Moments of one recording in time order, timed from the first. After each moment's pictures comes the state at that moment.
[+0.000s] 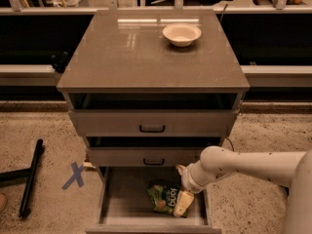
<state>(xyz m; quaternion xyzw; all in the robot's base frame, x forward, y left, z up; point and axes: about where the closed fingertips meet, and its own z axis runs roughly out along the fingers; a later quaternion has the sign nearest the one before) 0.481 -0.081 0.417 -0.64 0.73 0.18 0.18</state>
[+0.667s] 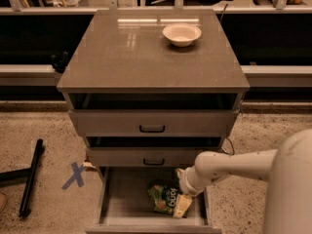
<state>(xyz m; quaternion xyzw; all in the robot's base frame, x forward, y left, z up) 0.480 -0.084 0.390 -0.64 0.73 0.16 0.16</state>
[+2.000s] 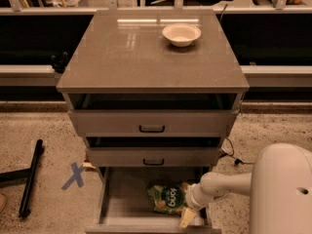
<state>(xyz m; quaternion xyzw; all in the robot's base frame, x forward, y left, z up) 0.482 -0.111 0.256 -0.62 0.75 0.16 0.17</state>
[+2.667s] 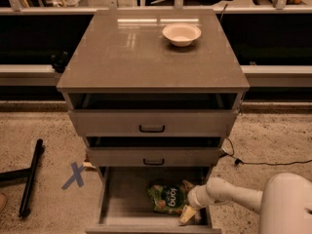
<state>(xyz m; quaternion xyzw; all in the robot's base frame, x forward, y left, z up) 0.523 -0.126 0.193 -0.61 0.73 0.17 0.26</state>
